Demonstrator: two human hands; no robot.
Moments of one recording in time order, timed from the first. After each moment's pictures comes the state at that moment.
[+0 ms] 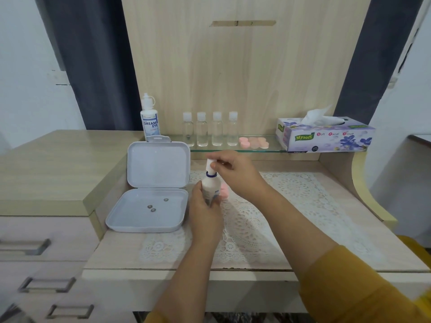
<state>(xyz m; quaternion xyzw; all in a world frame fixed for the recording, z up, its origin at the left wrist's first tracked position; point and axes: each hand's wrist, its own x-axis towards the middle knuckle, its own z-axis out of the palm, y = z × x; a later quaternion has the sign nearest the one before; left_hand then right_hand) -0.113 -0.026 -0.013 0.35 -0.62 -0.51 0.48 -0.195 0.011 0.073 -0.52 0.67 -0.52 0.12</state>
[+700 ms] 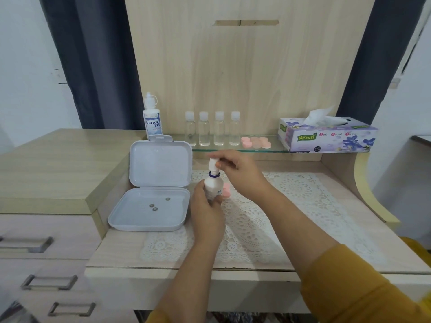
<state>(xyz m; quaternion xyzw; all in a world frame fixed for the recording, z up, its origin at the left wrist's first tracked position) -0.113 -0.026 -0.014 0.35 -0.63 -0.50 0.48 -0.204 0.005 0.065 -0.53 0.65 -0.53 0.11</state>
